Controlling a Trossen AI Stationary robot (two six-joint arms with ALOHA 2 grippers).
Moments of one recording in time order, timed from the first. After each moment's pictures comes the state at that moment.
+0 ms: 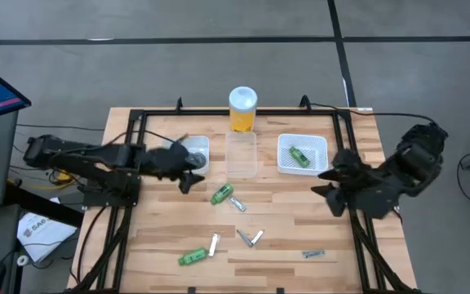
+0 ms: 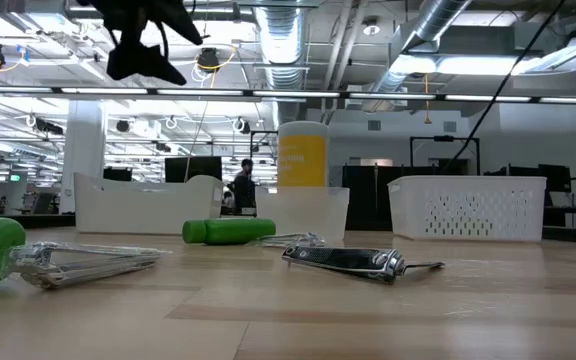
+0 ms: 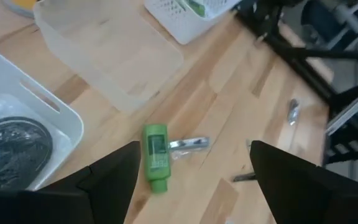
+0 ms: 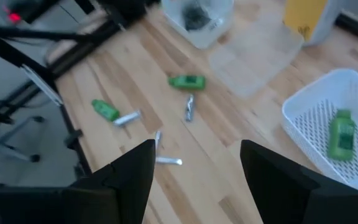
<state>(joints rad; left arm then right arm) -0.10 1.03 0.86 -0.50 -0.24 -0.77 0.74 1.35 1.86 -1.57 0.67 1.27</state>
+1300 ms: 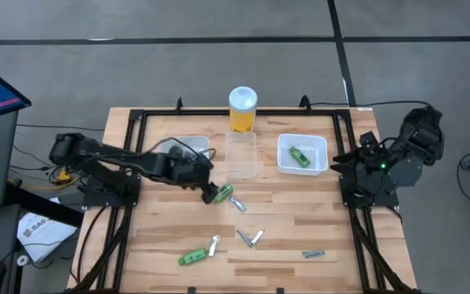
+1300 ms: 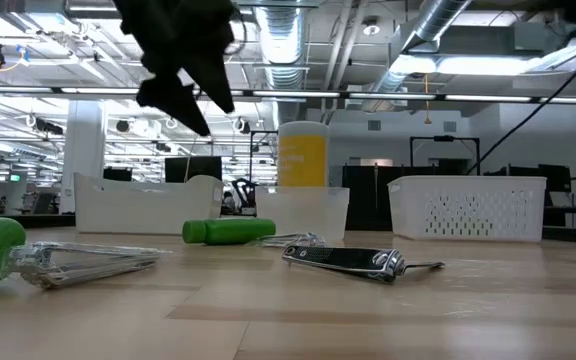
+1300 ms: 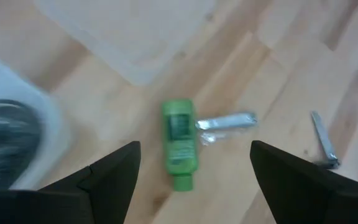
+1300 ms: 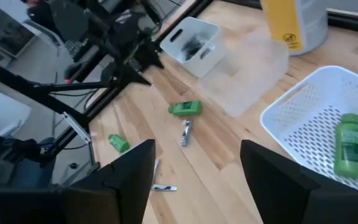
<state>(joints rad) -0.12 1.41 1.00 -0.56 -0.29 -0.76 0.88 0.62 1.07 -1.26 0.89 1.33</state>
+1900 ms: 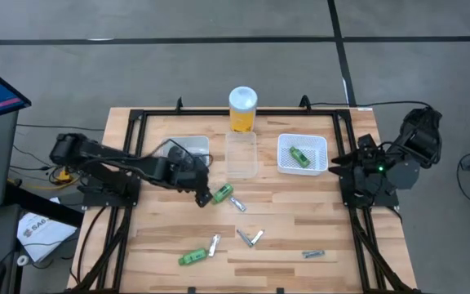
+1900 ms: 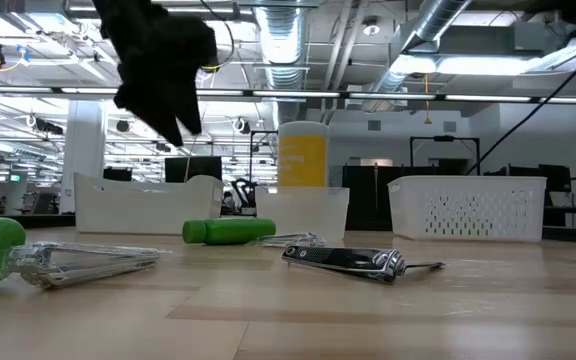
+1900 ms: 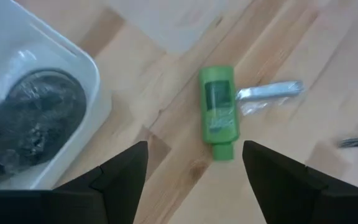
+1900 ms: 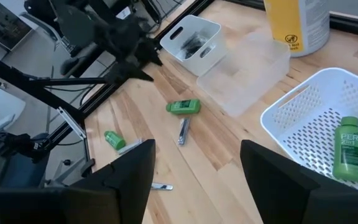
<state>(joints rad) -0.16 1.42 0.98 -0.68 -0.33 -0.77 0.88 0.63 1.06 -1.24 0.89 1.31</state>
